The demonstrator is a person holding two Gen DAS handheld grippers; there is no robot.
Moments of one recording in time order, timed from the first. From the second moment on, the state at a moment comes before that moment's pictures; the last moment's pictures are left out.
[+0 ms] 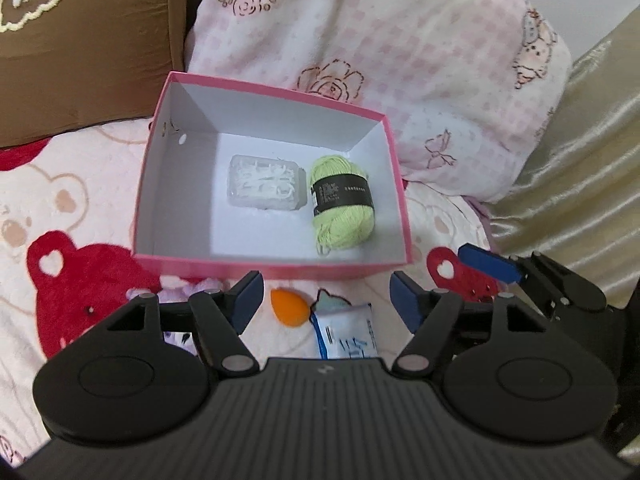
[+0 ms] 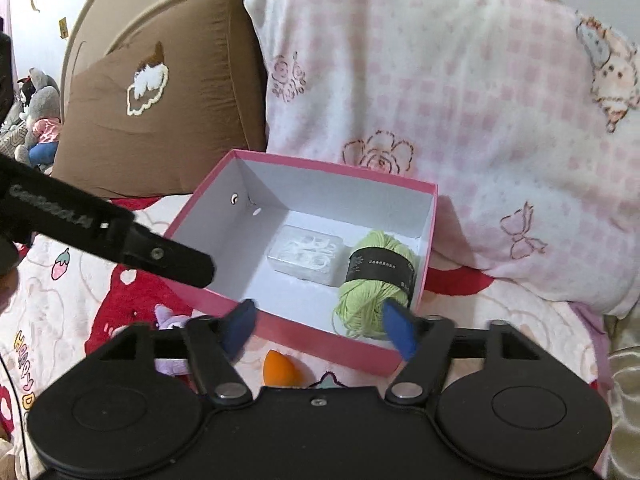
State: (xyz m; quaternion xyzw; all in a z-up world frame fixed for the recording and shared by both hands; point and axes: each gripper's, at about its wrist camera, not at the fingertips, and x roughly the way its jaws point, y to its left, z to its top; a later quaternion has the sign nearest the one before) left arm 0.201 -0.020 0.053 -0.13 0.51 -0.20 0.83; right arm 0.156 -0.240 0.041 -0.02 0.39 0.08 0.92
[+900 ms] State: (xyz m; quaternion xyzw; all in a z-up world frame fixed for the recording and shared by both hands) left arm 0.121 0.040 0.077 -0.13 0.52 -0.16 0.83; right arm 0.091 -0.198 0.080 -0.07 0.42 0.12 0.90
